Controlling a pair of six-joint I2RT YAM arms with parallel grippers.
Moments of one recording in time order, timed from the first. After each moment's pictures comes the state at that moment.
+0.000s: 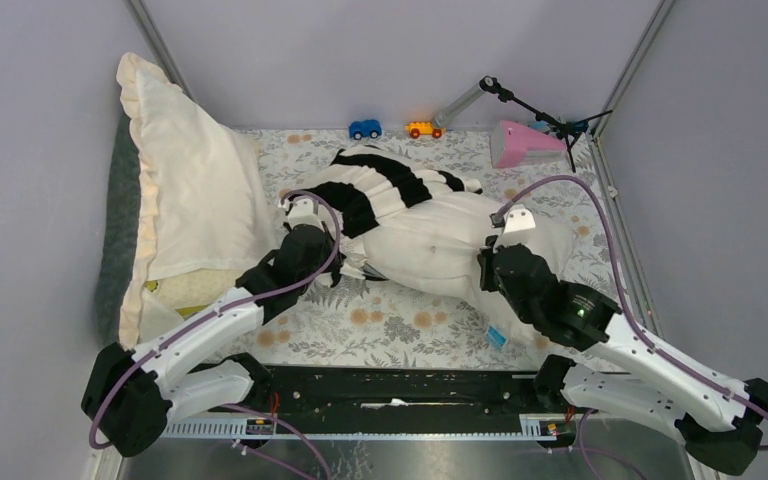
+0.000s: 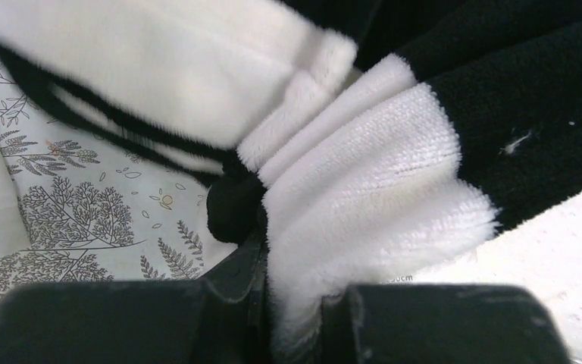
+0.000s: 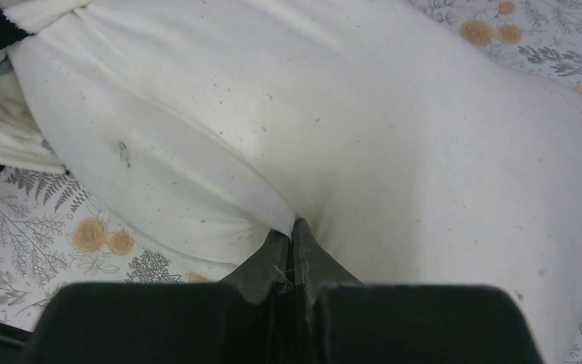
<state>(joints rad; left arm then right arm) -0.65 1.07 0.66 -0.16 -0.36 -0.63 0.94 0.82 0.84 -0.61 0.61 0.41</state>
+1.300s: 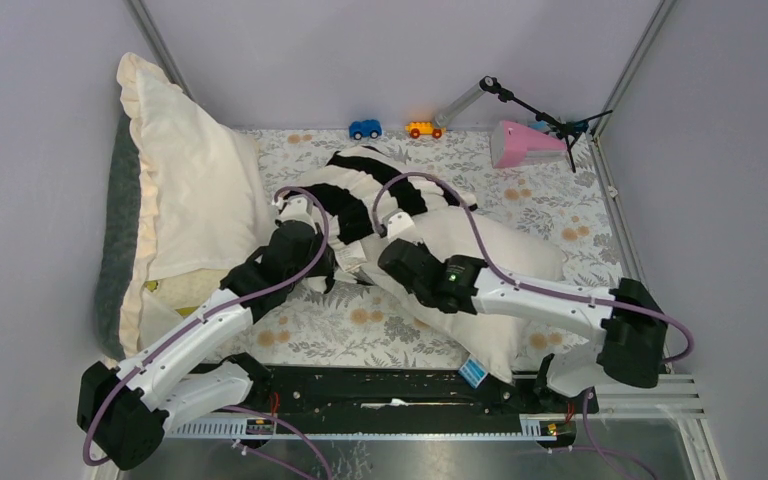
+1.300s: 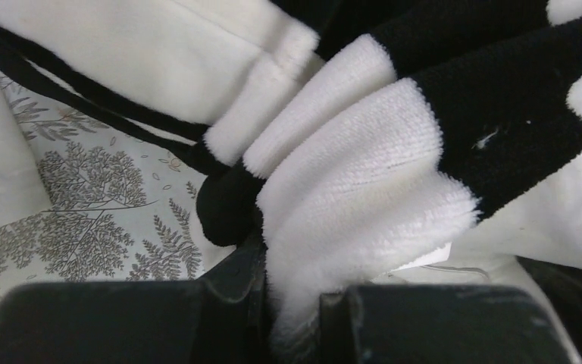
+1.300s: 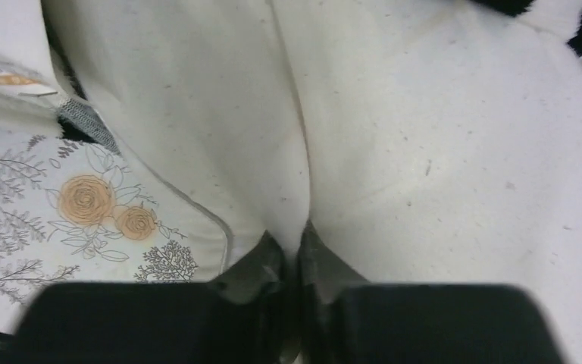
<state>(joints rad) -0.61 0.97 0.73 -0.37 -0.23 -0.61 1.11 1.49 1.12 -0.54 0.61 0.27</state>
